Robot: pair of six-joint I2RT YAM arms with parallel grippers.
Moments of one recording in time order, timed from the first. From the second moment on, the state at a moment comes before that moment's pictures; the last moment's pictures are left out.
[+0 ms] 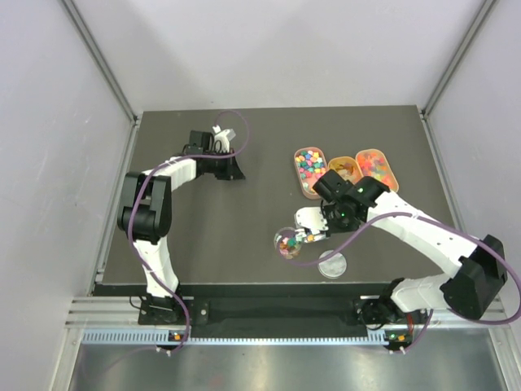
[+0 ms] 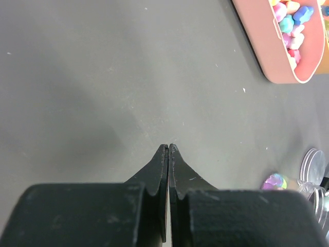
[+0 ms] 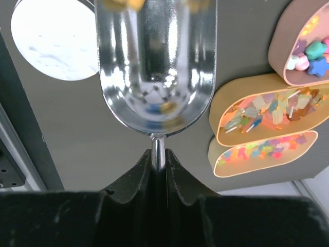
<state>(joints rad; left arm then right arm) -0.17 1.96 1.28 -0.16 0.68 -0.14 0.76 1.31 1.12 -1.16 0.11 -1.00</state>
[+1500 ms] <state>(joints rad) -0.40 1.96 1.52 -0.23 1.13 -0.40 0.59 1.57 1.56 -0.93 -0.14 -0.62</state>
